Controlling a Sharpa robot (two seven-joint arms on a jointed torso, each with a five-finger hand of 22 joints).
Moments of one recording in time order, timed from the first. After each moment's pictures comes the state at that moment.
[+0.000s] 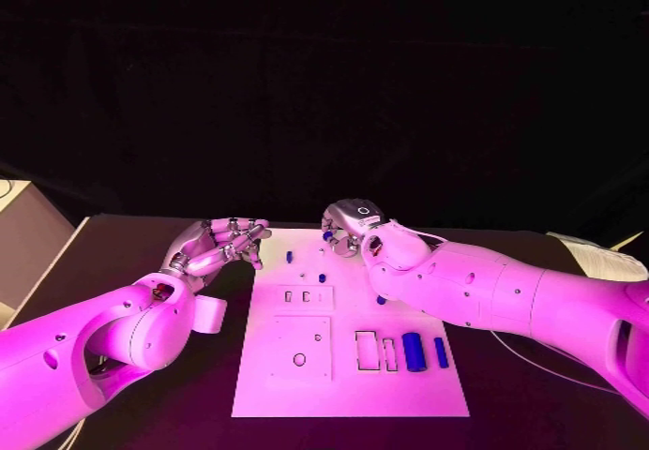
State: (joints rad) left arm 1.04 -0.93 0.21 1.65 -0.19 -0.35 0.38; left_hand 1.43 -0.21 0.46 0.26 0.24 0.94 0.20 0.22 0.17 1.13 0.13 0.08 0.09 1.04 0.06 0.84 0.68 0.17 1.04 0.15 0.86 0.48; right arm 1.31 -0.38 -0.13 1.04 -1.67 -0.53 -0.23; right_hand 1.34 -0.21 0.64 -0.01 0.19 1.07 0.13 0.23 0.30 1.26 0.08 0.06 0.15 1.47 -0.02 1.38 1.16 0.09 1.46 0.07 1.25 1.11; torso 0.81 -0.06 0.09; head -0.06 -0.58
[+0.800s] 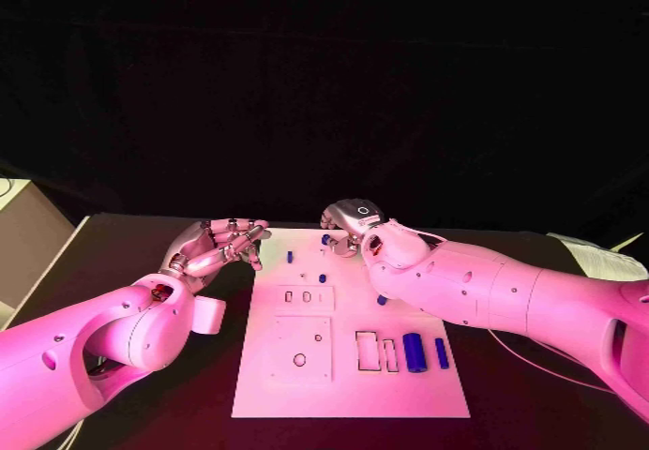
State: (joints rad) left arm 1.04 -0.93 0.21 1.65 -0.19 -0.35 0.37; left_hand 1.43 -0.21 0.46 0.26 0.24 0.94 0.20 0.22 0.17 1.13 0.13 0.08 0.09 1.04 0.06 0.84 0.68 0.17 1.04 0.15 0.86 0.48; right arm 1.31 -0.37 -0.13 1.01 -1.66 -0.53 -0.21; right_hand 1.29 -0.26 0.61 -0.01 0.18 0.97 0.17 0.17 0.31 1.07 0.11 0.06 0.10 1.47 0.01 1.36 1.08 0.09 1.43 0.11 1.19 1.04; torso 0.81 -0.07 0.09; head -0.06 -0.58
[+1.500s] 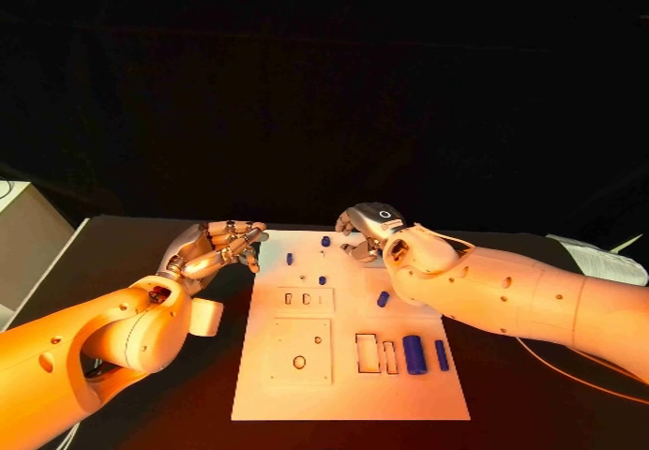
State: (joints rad) left arm 1.04 -0.94 0.21 1.65 -0.20 -0.35 0.37; left_hand 1.43 -0.21 0.46 0.26 0.24 0.94 0.20 0.22 0.17 1.13 0.13 0.08 0.09 1.04 0.06 0.84 0.68 0.17 1.03 0.15 0.87 0.48; right arm 1.32 -0.56 -0.12 1.20 -1.61 -0.55 -0.18; right_hand 1.29 -0.26 0.56 0.01 0.17 0.97 0.16 0.16 0.32 1.19 0.09 0.11 0.12 1.46 0.00 1.36 1.08 0.09 1.44 0.10 1.19 1.05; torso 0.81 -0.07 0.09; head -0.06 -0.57
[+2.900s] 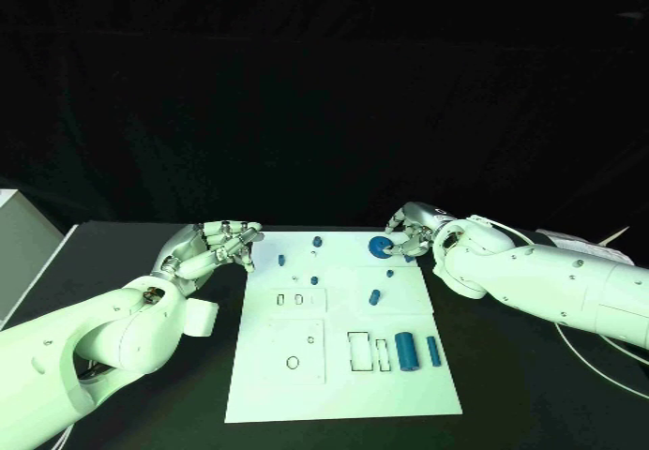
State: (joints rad) left arm 1.04 -0.95 0.21 1.65 -0.20 -0.34 0.37; left_hand 1.43 -0.21 0.46 0.26 0.24 0.94 0.20 0.22 0.17 1.13 0.13 0.08 0.09 1.04 0.06 0.84 0.68 0.17 1.03 0.15 0.87 0.48; right arm 1.34 -0.72 -0.11 1.22 -1.33 -0.40 -0.23; right_hand 1.39 -0.22 0.20 0.20 0.28 0.93 0.16 0.13 0.36 1.46 0.07 1.57 1.31 1.47 0.00 1.56 1.31 0.03 1.47 0.09 1.50 1.31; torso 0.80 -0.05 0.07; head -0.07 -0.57
